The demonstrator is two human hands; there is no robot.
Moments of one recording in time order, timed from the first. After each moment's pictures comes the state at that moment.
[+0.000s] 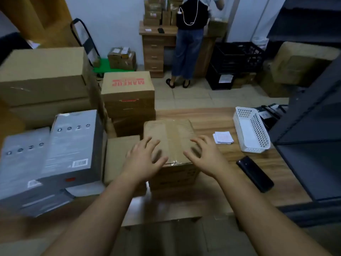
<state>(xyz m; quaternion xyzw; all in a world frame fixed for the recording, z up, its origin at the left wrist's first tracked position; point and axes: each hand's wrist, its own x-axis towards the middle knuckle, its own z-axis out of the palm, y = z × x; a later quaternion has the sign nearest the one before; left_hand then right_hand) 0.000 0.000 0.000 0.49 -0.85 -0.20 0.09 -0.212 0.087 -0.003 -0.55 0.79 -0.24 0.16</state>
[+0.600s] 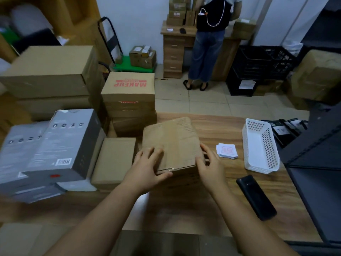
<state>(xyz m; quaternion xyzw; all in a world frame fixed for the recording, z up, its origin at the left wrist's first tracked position) -0.053 0.015 -0.018 0.51 -0.82 -0.25 0.06 -0.262 0.086 -0.014 -0.46 0.74 -0.43 0.24</state>
